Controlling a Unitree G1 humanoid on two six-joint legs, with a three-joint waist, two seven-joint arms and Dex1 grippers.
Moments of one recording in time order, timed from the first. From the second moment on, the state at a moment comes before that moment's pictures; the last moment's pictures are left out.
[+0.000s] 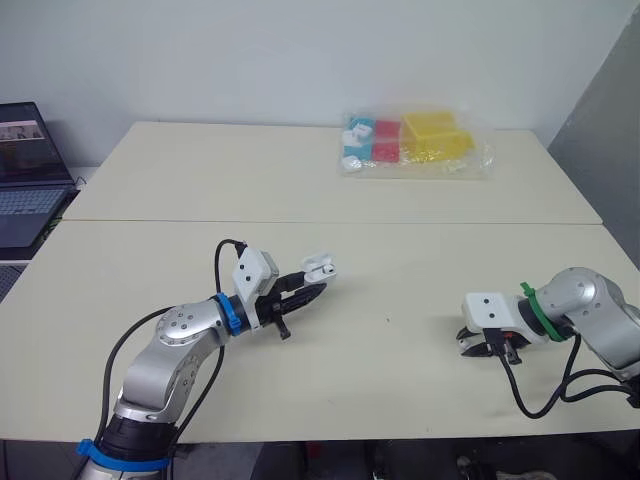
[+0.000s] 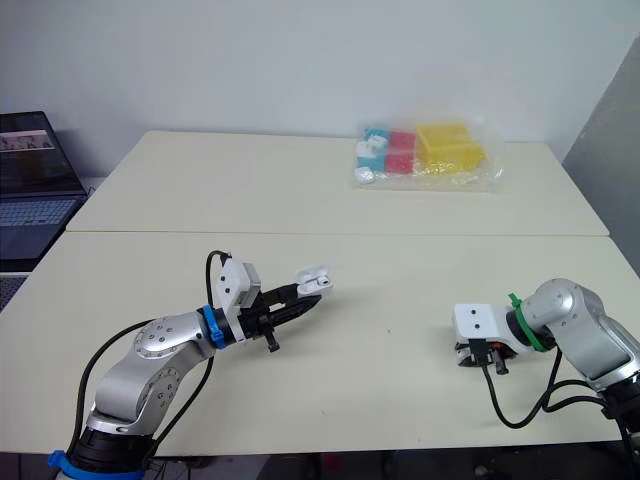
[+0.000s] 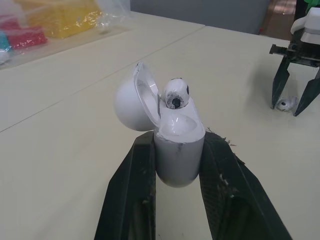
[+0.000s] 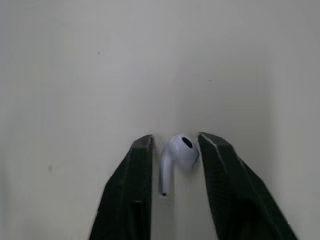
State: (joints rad) left arm -0.17 0.52 -0.03 -0.29 -0.43 0.38 -0.82; right arm -0.38 -1.03 0.33 -0.11 -0.01 0.29 1.36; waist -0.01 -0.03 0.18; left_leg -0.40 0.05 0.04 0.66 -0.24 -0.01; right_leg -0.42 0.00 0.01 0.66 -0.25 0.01
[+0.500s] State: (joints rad) left arm -0.17 0.50 -0.03 -0.29 -0.42 0.38 -0.81; right arm -0.34 -1.13 0.26 -0.31 0.02 0.62 1.33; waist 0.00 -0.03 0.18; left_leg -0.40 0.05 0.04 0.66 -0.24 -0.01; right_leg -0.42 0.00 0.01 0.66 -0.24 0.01
